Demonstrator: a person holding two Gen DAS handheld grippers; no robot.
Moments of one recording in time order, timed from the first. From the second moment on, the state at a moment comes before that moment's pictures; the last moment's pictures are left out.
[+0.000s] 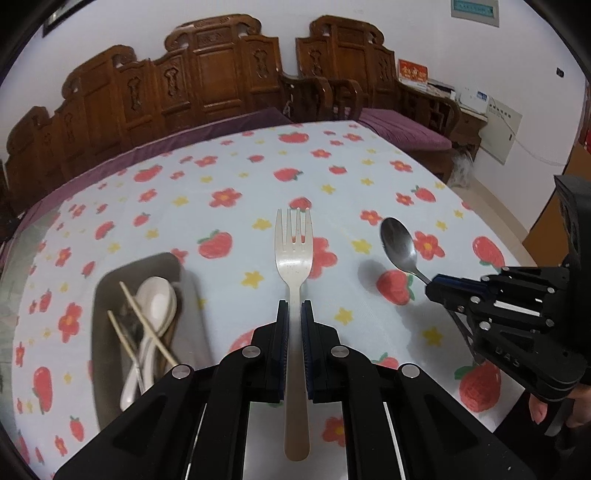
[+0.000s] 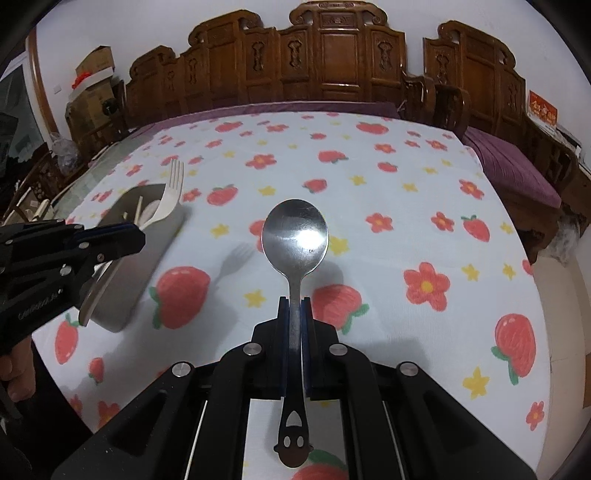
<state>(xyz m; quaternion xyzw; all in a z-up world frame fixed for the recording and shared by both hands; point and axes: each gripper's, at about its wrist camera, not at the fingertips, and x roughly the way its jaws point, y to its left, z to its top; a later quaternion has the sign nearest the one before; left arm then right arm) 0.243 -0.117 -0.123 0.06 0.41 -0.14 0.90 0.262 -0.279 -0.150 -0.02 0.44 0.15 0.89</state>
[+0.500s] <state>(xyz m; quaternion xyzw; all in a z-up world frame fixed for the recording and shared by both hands) 0.251 -0.037 -0.102 0.04 0.40 -0.10 0.91 0.254 -0.236 -0.109 -0.04 0.41 0.17 0.89</state>
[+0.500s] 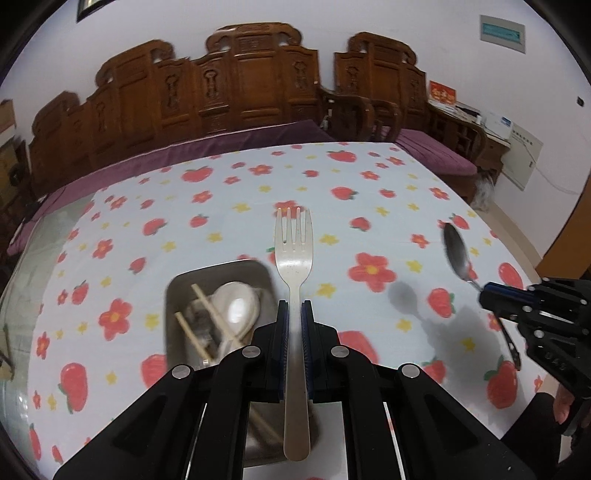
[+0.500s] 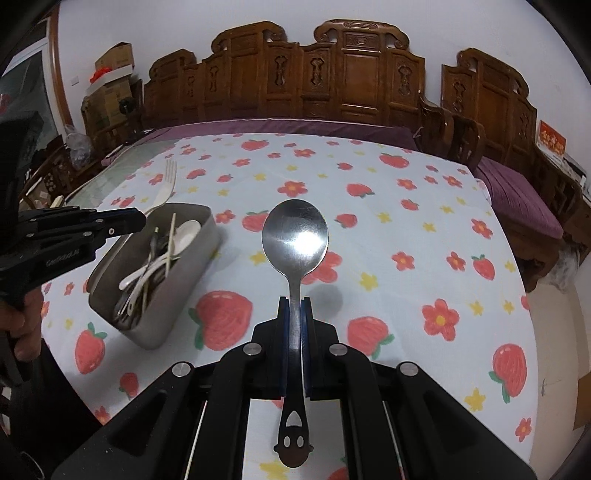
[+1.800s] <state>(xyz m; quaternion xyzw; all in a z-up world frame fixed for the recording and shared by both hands) 0.276 0.006 -0.155 -0.01 0.47 -0.07 0.88 0.250 -0.180 -0.110 -0.07 0.42 0.19 0.88</state>
